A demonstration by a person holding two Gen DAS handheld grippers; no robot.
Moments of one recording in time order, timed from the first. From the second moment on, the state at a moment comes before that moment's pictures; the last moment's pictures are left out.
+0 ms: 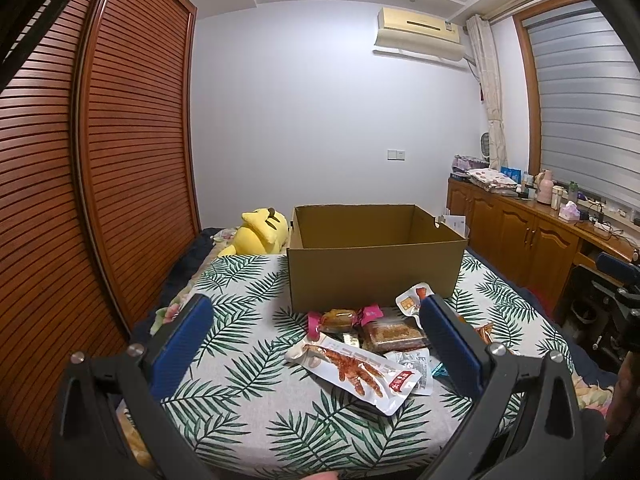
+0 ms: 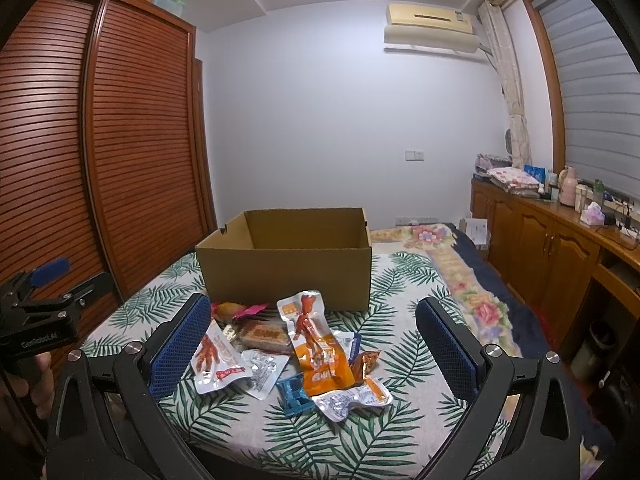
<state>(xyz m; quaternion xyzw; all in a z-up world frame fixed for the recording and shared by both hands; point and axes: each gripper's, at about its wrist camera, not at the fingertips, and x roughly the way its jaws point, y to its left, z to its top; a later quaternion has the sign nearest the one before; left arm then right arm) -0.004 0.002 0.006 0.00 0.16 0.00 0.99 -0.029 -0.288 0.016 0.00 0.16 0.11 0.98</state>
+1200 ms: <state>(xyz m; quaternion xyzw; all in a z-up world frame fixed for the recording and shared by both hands) -0.009 0.003 0.010 -0.01 0.16 0.00 0.99 -0.029 -0.286 0.013 0.00 0.16 0.11 0.98</state>
